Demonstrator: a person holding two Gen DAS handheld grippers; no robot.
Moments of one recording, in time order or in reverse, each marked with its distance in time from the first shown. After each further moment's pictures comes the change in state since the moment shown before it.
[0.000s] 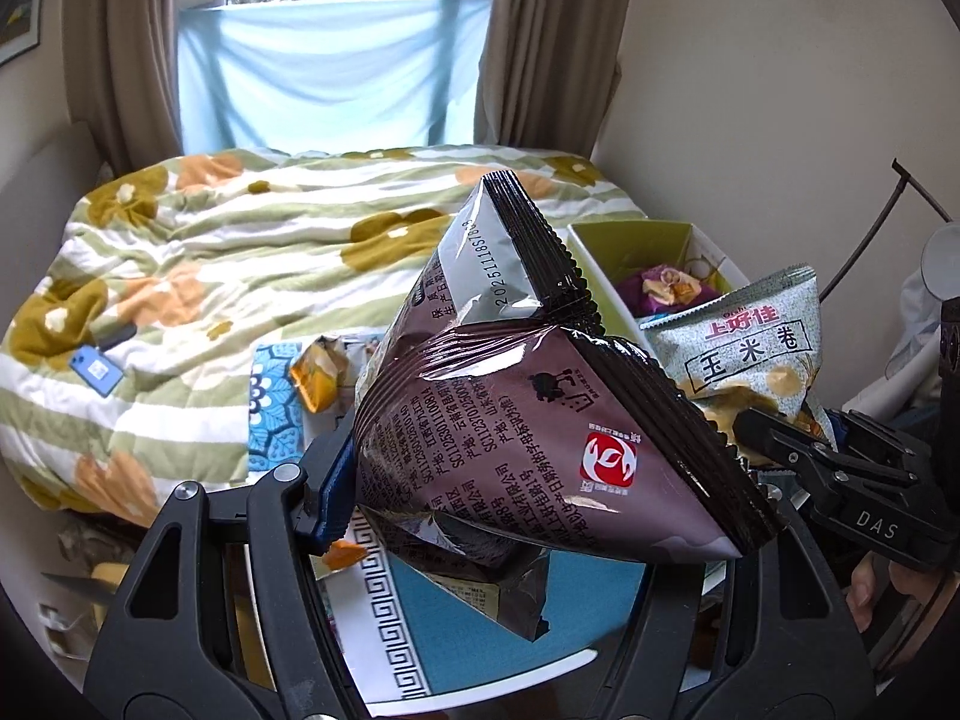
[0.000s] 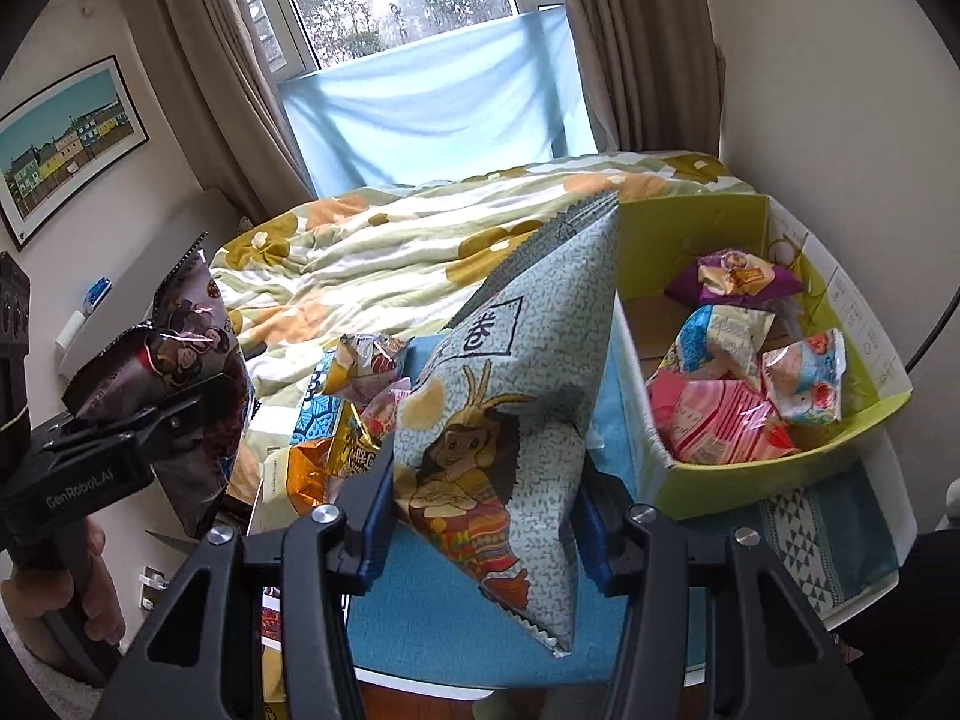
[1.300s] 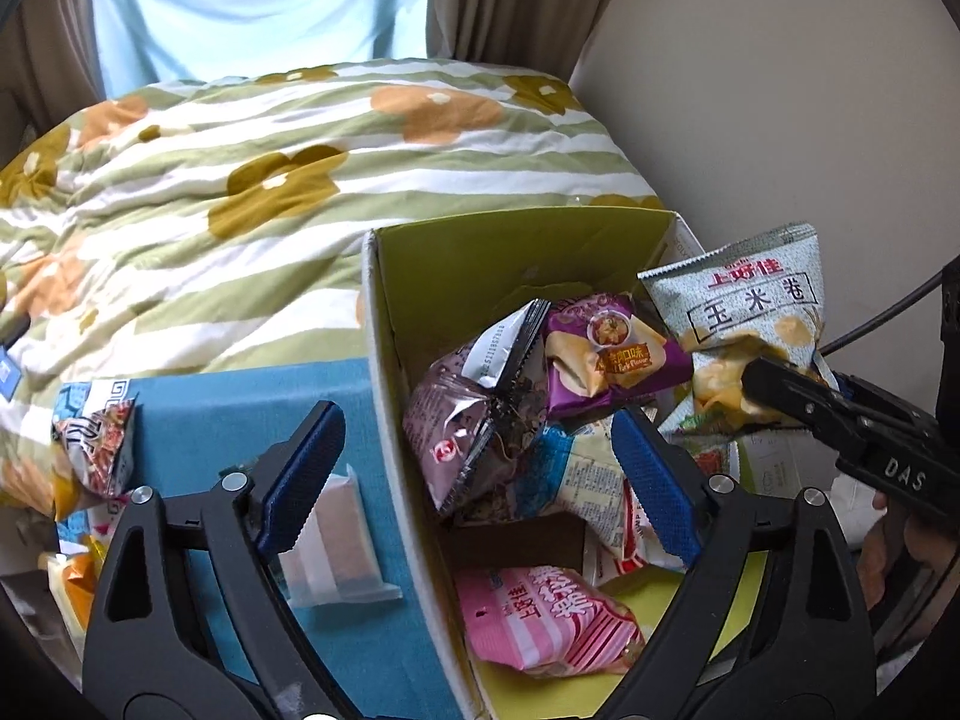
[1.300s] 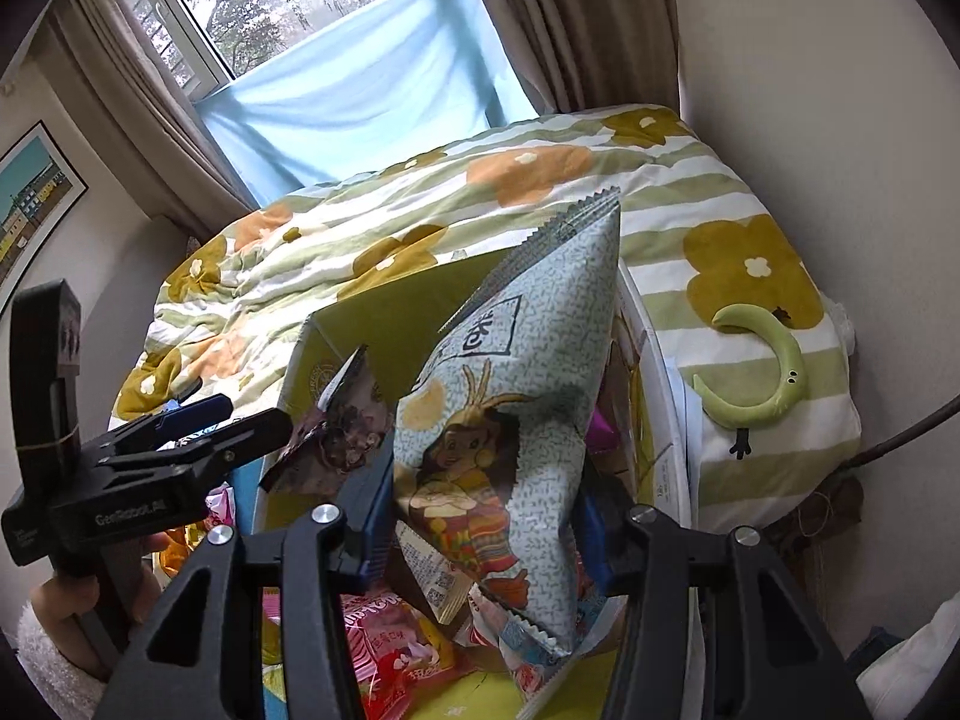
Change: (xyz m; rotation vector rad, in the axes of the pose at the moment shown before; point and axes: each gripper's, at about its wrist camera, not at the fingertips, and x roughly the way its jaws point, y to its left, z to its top) left arm 0.244 -0.169 0.107 -0.061 0.235 -0.024; right arm 0.092 -0.260 0.142 0.067 0.159 0.032
